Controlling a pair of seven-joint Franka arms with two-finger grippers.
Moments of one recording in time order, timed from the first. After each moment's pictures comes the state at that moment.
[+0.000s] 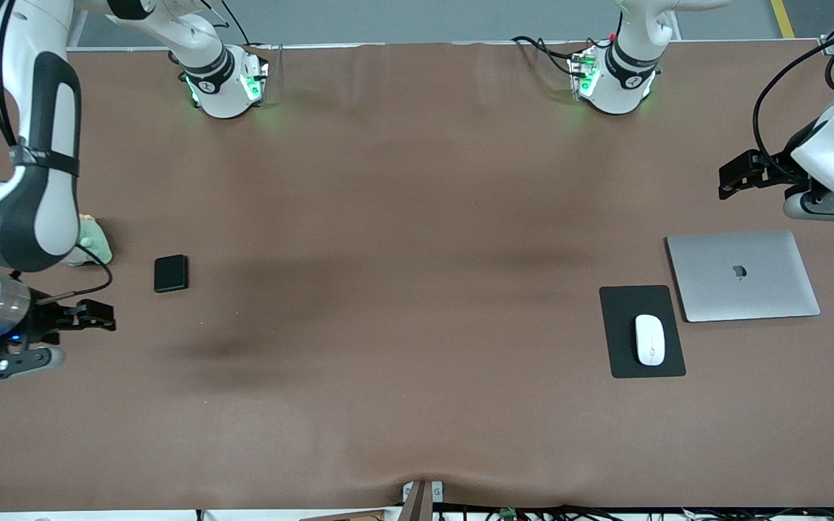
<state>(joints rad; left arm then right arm) -0.05 0.03 -0.05 -1.57 0.02 1.53 0.00 0.34 0.56 -0.54 -1.28 0.26 1.82 -0.44</state>
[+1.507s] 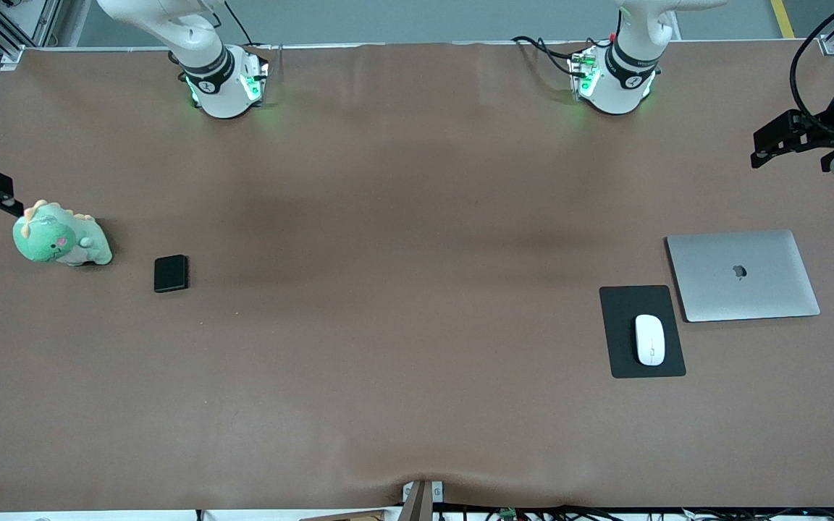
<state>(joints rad) 0.00 -0.04 -0.05 -1.54 0.02 1.44 0.05 0.12 0.17 -0.25 -1.28 0.03 1.43 -0.45</state>
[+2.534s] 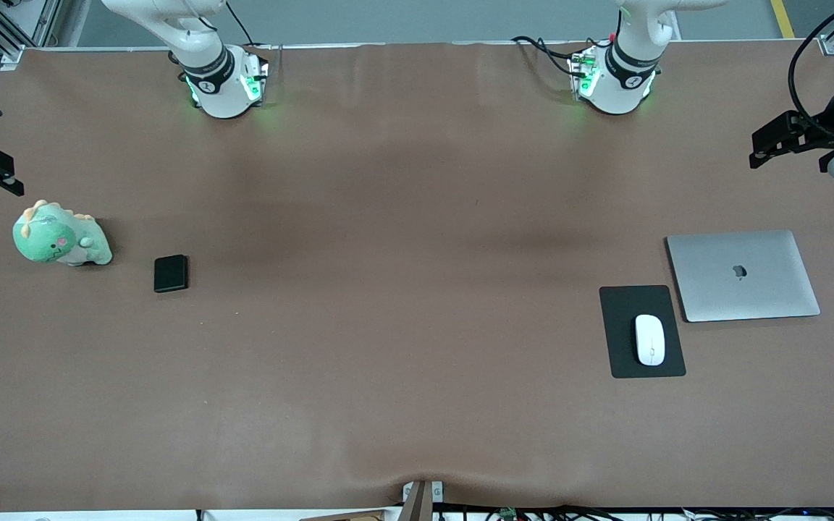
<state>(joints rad) 0.00 -0.04 -0.05 -1.54 0.02 1.44 0.05 -0.01 0.02 -0.12 -1.52 0.00 1.54 -0.45</state>
